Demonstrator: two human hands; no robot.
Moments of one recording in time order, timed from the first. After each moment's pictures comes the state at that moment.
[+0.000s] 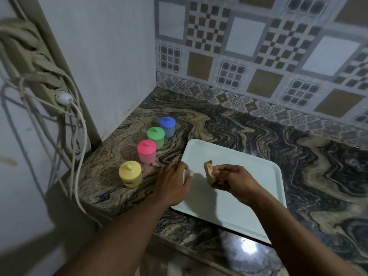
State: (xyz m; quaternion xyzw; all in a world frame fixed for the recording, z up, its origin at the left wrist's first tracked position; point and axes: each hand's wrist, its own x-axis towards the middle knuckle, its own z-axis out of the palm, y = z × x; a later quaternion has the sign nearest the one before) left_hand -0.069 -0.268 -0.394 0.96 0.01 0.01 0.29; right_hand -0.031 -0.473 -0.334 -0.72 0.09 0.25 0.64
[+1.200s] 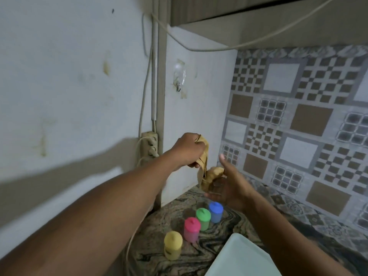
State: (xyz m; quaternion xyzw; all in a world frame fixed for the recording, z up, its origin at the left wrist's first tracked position) left_hand -0.062 -0.181 -0.058 0.84 0.15 0.19 0.49; right_hand 0.026 -0.330 -0.137 -0.60 -0.17 0.38 0.68
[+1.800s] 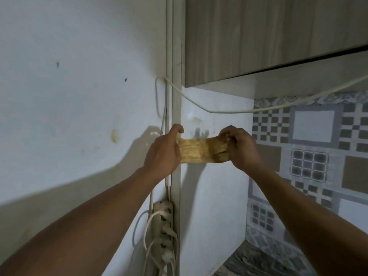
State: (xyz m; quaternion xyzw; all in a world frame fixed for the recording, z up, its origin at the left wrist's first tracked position) left_hand -0.019 -0.011 0.047 0.86 0.11 0.49 0.10; right_hand 0.148 -0.178 0.052 -0.71 -0.45 -0.25 0.49
